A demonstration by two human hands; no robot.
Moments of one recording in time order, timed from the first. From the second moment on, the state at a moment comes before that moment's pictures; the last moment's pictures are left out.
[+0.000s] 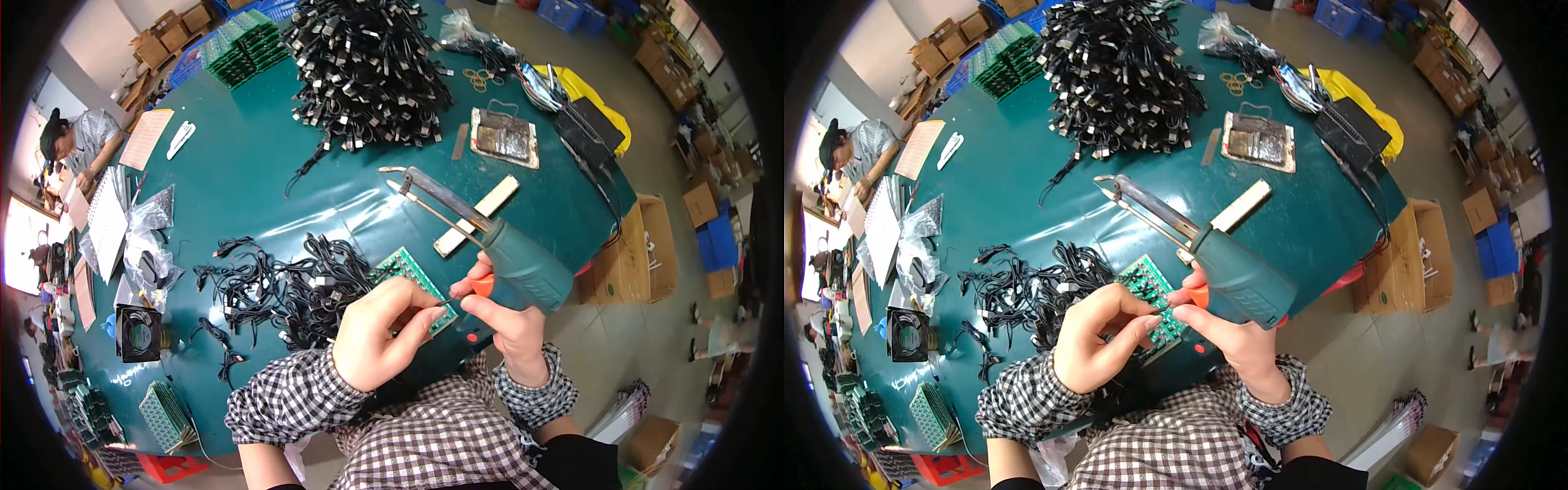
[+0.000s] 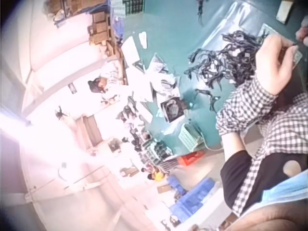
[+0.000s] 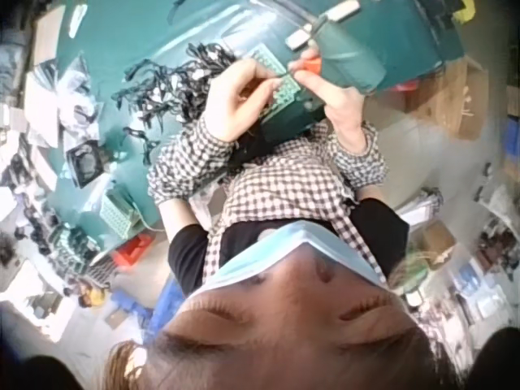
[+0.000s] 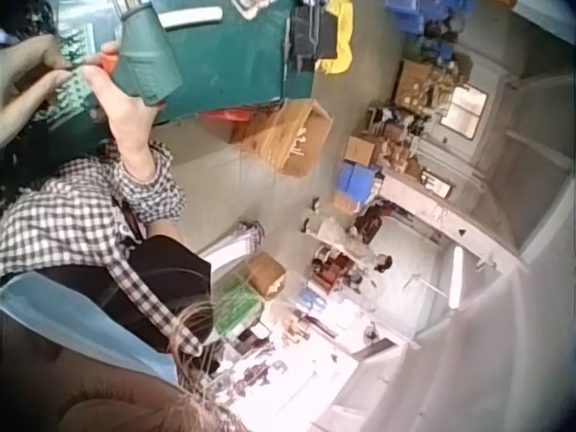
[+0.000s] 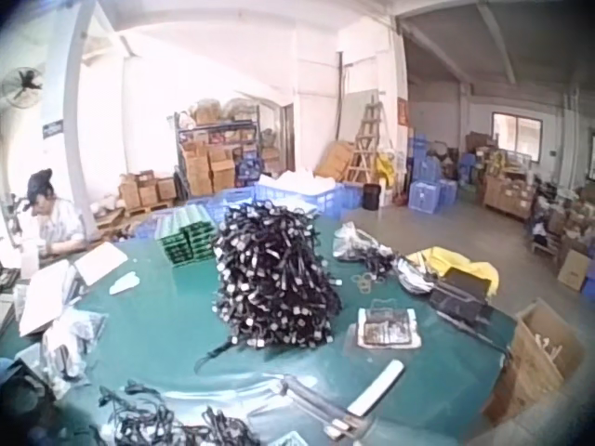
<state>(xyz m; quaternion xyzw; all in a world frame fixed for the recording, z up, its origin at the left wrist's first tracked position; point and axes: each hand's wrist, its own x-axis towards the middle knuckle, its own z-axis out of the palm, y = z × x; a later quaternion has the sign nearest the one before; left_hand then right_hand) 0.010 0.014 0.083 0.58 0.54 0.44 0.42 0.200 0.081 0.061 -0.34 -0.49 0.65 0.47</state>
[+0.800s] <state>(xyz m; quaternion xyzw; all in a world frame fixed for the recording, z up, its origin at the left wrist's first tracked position) 0.058 -0.003 0.048 0.70 0.63 0.31 0.10 0.228 0.041 0.000 -0.44 -0.59 0.59 0.34</state>
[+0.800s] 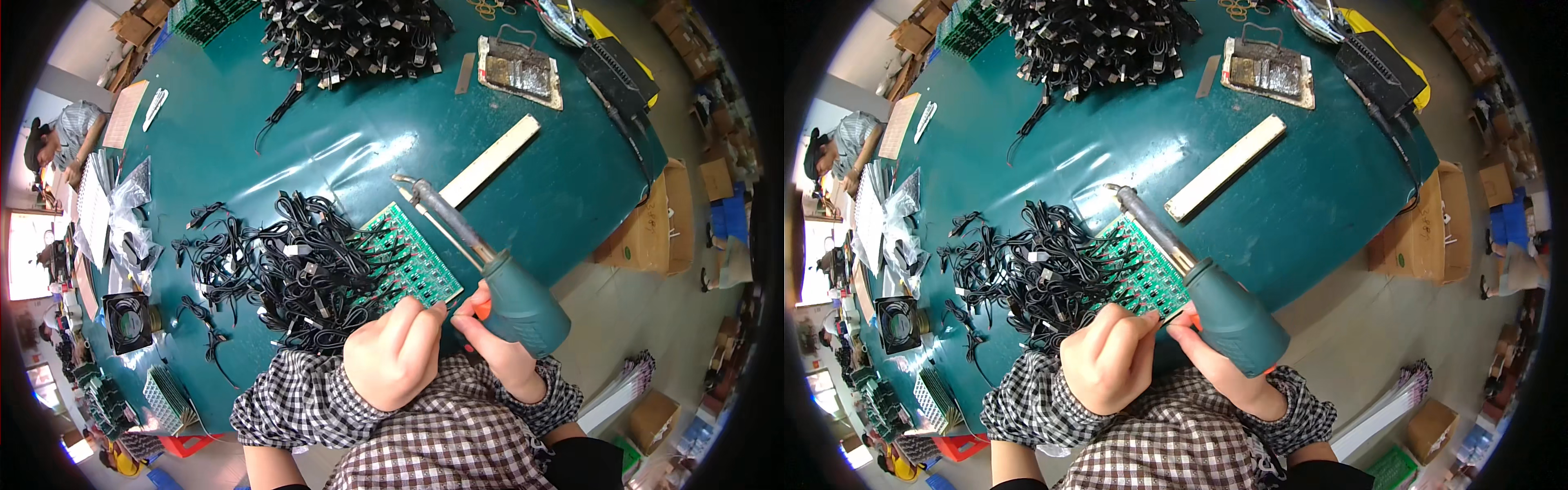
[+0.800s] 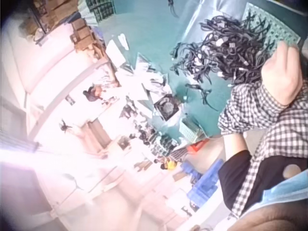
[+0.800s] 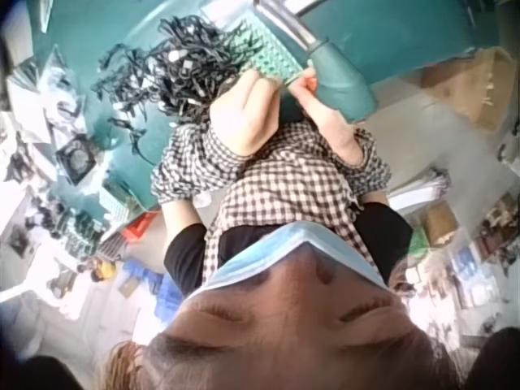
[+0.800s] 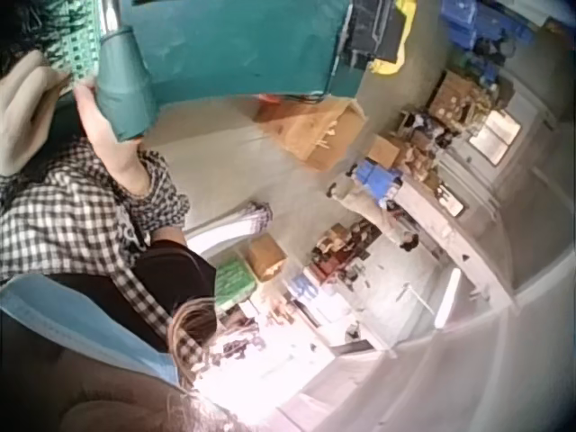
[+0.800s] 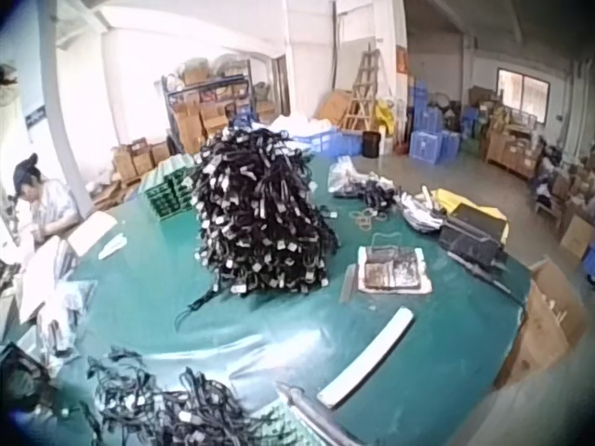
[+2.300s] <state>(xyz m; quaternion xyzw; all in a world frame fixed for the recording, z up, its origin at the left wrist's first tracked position) 0.058 -0.001 0.049 0.73 0.60 0.31 0.10 0.211 0.042 -0.016 -0.40 -0.44 0.66 0.46</state>
